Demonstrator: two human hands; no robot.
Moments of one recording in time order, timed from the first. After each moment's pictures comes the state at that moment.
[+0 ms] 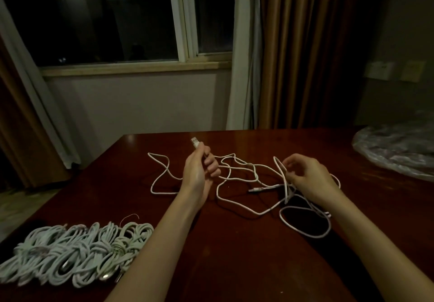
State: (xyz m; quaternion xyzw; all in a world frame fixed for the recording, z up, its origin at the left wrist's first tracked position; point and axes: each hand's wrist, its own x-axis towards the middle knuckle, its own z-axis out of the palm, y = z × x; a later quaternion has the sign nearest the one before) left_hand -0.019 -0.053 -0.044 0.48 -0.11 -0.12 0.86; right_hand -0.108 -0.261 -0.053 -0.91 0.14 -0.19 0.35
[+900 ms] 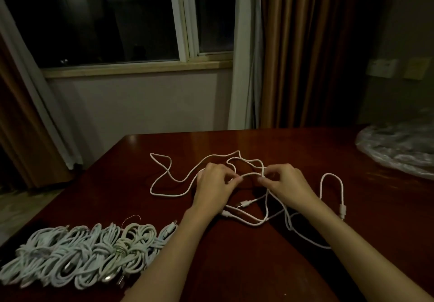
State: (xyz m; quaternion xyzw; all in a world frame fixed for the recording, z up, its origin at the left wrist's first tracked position) left_hand -0.018 -0.062 -0.076 0.89 -0.30 0.12 0.32; right_hand -0.089 -0.226 -0.064 -0.93 0.10 -0.15 0.31
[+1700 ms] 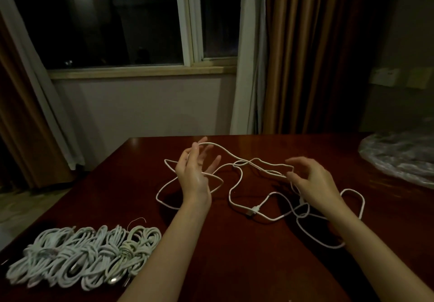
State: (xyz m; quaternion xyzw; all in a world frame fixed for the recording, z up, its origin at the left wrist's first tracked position) left_hand -0.026 -0.049 -0.036 0.40 -0.05 0.06 0.91; right_hand -0.102 -0.254 -0.058 -0.88 0.15 -0.26 0.37
